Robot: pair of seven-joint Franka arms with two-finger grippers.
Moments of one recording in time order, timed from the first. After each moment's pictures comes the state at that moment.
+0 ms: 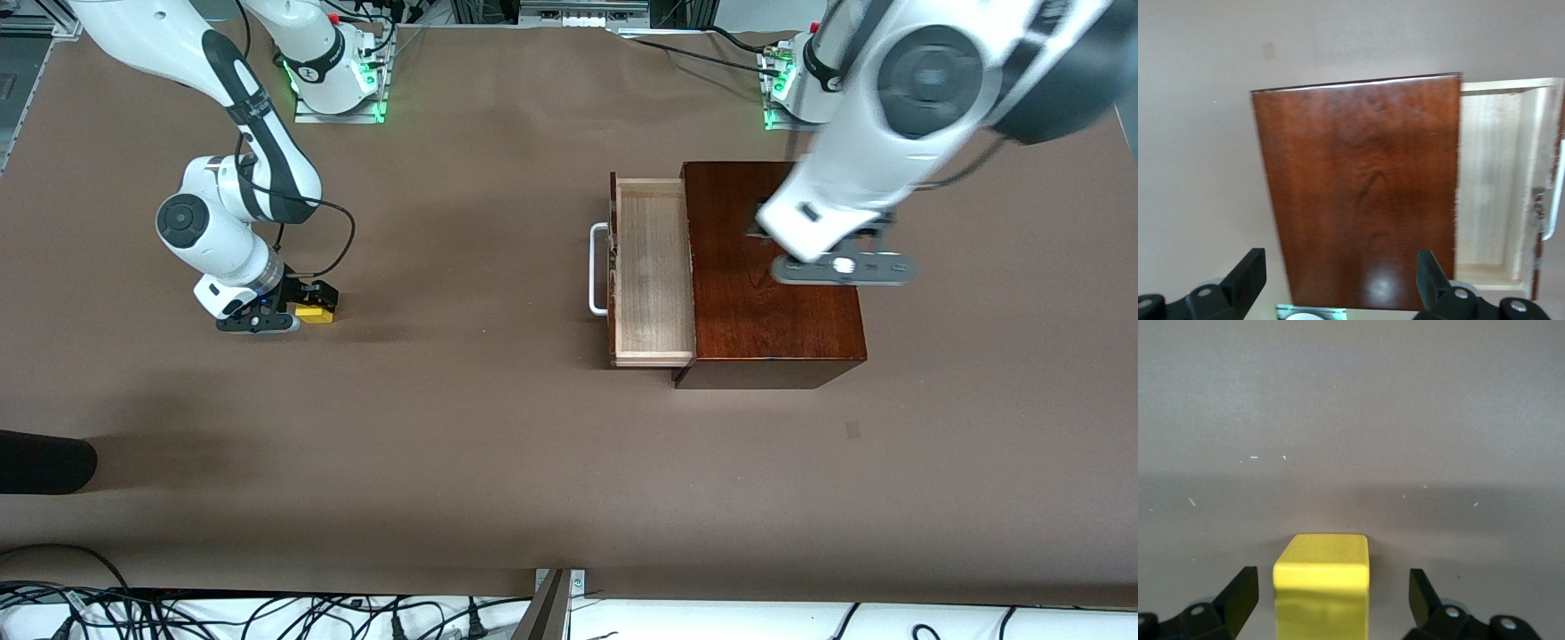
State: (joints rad) left arm -0.15 0.33 -0.29 -1.23 0.13 1.31 -0.36; right arm 0.08 0.35 -0.01 -2.32 0.03 2.69 0.01
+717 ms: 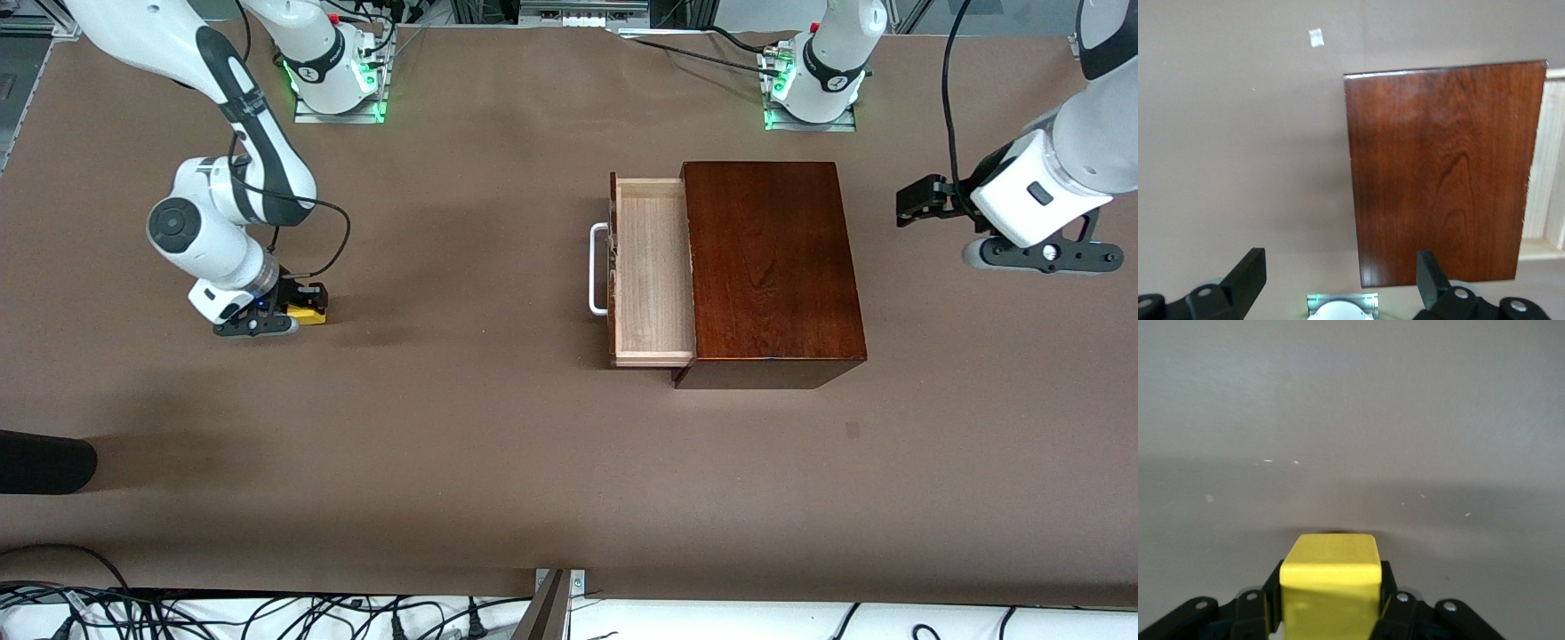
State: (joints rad) left arm 0.10 0.16 -0.24 -1.41 0.04 1.36 -0.11; right arm 0.08 0.31 -0.02 -2.20 0.03 2.47 -0.06
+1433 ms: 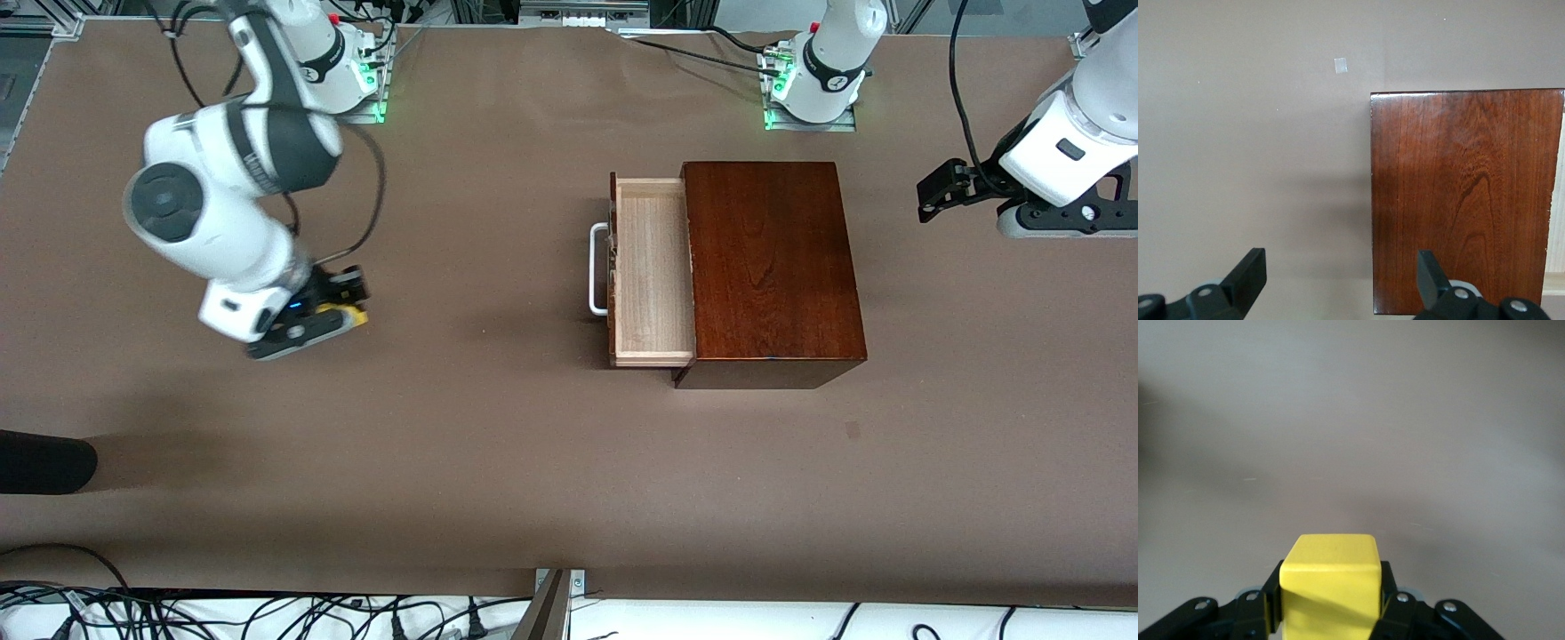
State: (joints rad) left arm 0.00 -0.01 -0.11 -1.63 0.04 1.54 -0.11; right arm 0.35 0.30 0.02 -1.67 0.05 1.95 -0.09
